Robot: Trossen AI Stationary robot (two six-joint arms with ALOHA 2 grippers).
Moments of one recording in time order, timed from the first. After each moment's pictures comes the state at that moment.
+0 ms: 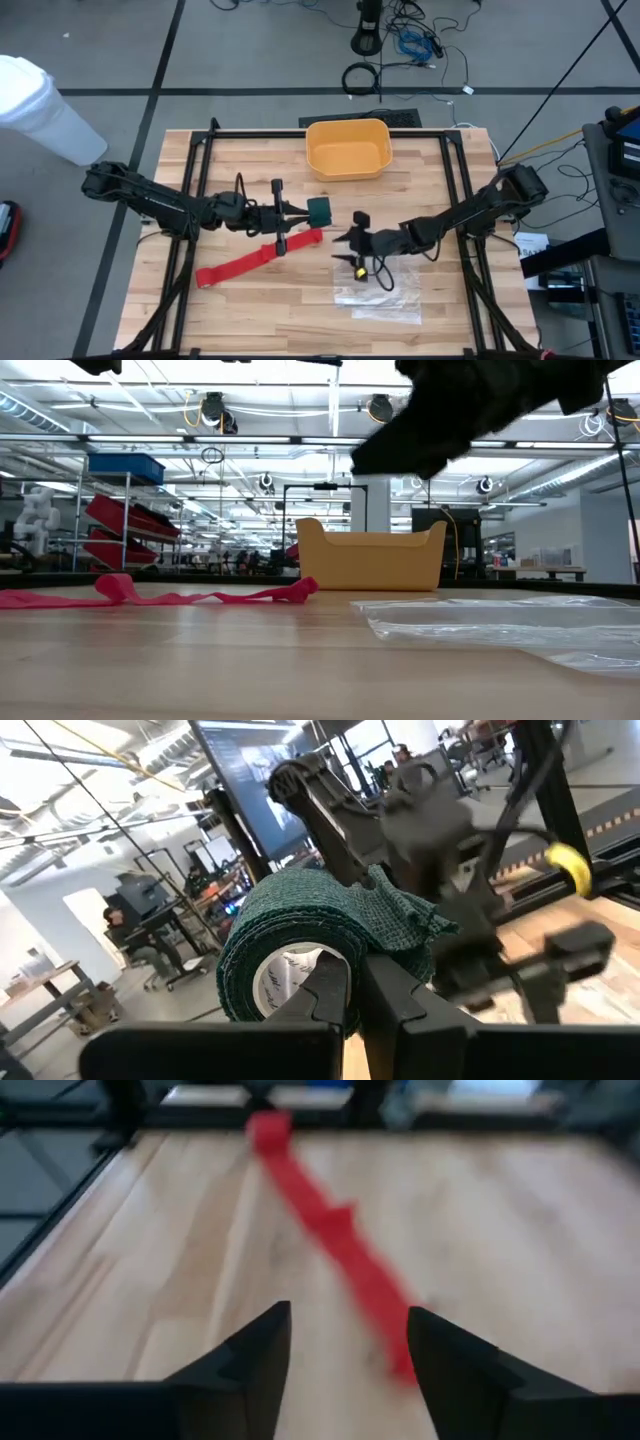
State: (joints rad) left arm -0.19 1.26 0.67 0.70 -0.19 0.53; right arm 0.32 1.56 0.75 0.39 0.34 0.16
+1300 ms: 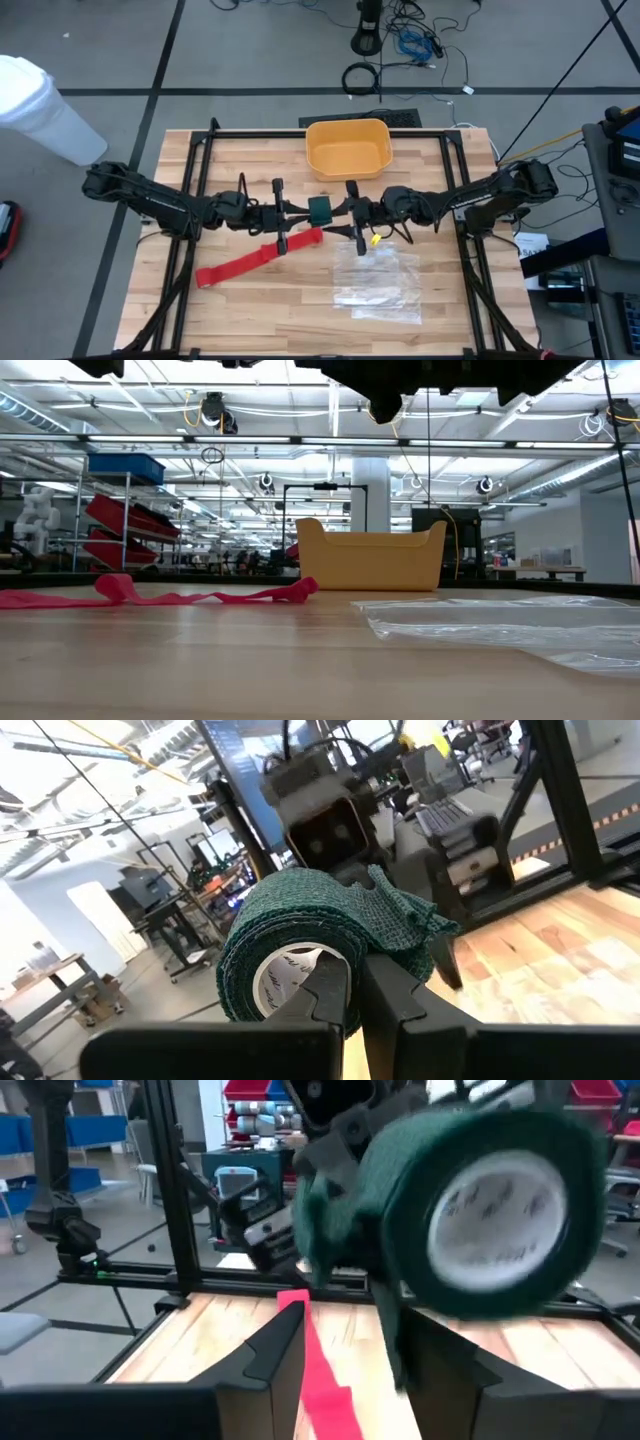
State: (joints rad) left arm -0.18 1.27 0.67 0.68 -0.19 0.53; right arm 0.09 1.46 0.79 0.65 -0.04 0.01
